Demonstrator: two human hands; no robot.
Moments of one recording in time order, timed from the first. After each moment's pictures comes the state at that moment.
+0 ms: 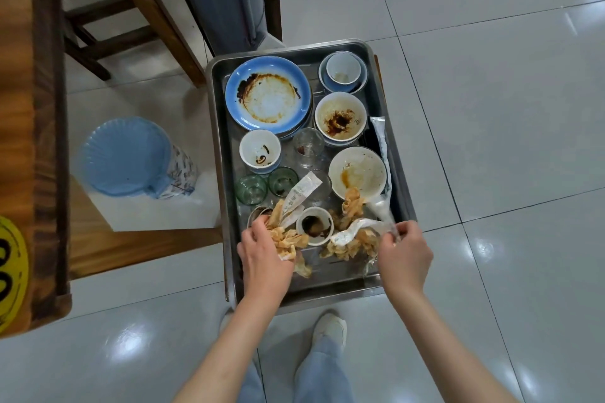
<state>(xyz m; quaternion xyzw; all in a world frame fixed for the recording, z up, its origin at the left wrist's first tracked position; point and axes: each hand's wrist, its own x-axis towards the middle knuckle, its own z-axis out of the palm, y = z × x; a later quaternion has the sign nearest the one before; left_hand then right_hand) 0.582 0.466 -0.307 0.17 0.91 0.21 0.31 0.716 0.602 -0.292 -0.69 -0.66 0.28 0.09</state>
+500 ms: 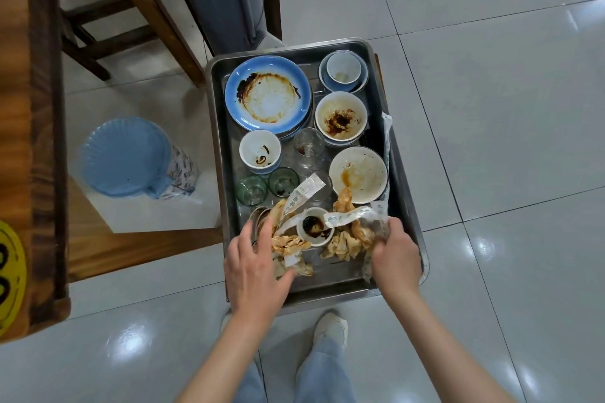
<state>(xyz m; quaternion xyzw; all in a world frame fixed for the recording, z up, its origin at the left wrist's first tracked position) 0.582 0.442 -0.297 0.32 0.92 0.08 0.20 0.717 0.599 -0.303 -0.63 -0.73 0.27 -0.02</state>
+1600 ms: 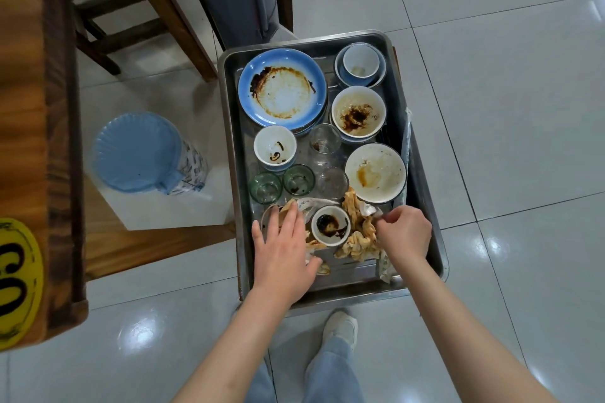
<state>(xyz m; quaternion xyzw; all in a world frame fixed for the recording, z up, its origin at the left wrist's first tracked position) 0.566 0.470 -0.303 0.44 0.86 -0.02 0.27 0.684 0.626 -0.319 -0.67 -0.69 0.29 -0.04</state>
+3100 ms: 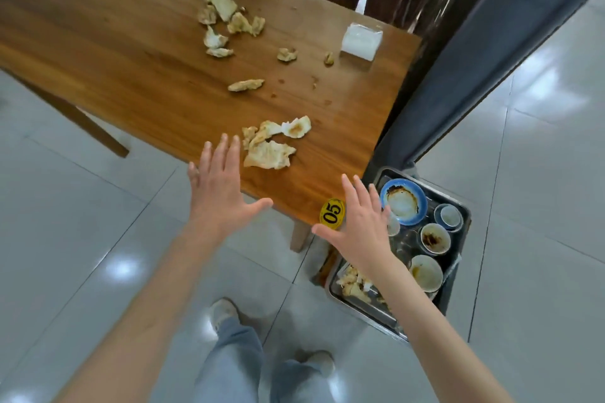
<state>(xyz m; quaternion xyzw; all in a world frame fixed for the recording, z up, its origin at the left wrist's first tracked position) 0.458 0.209 0.064 0.06 0.99 0.13 0.04 0.533 0.428 0.027 -0.10 -0.97 0.20 -0.06</state>
